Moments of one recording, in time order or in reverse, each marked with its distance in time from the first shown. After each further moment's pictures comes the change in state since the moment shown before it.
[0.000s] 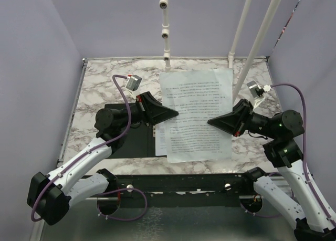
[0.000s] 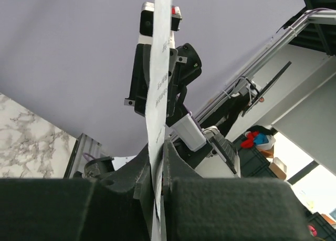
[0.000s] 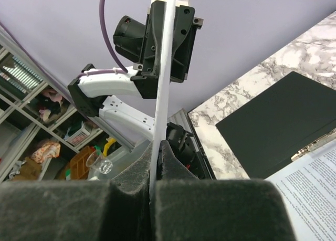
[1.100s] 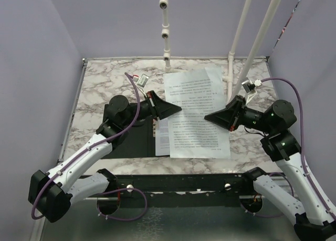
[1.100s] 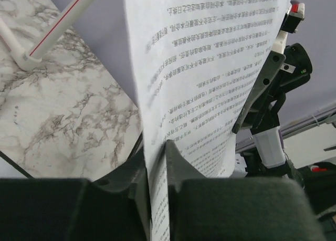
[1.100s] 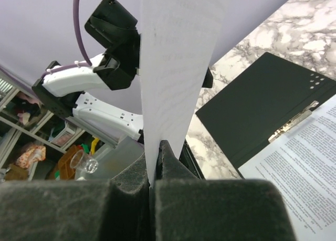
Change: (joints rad) left arm 0.000 0.032 0.064 -0.477 -0.147 0.274; right arm 0.000 0.072 0.045 -0.146 0.031 -0.111
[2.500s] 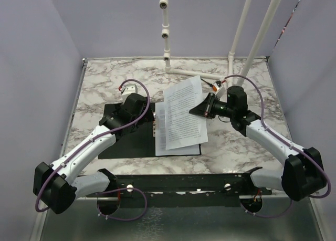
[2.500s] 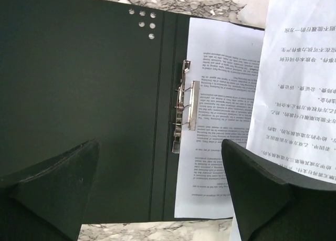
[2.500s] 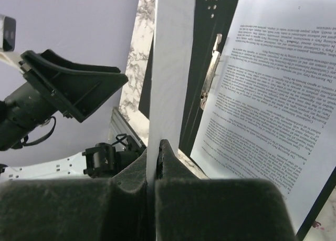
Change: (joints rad) left arm 0.006 0.106 0.167 -0.981 -0.943 0.348; right arm 0.003 0.514 -0.104 0.125 0.212 0.093
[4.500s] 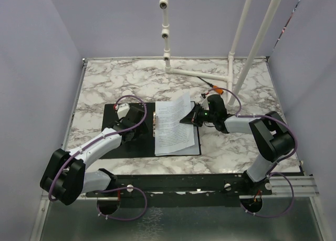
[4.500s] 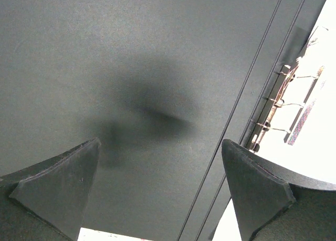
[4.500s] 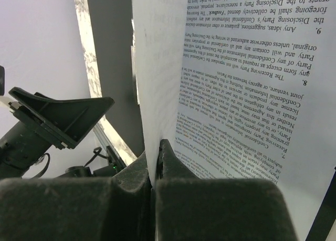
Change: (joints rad) left arm 0.092 0.109 -0.285 0.121 -0.005 -0.201; right arm 0.075 0.477 -0.053 0.335 0.061 0.144
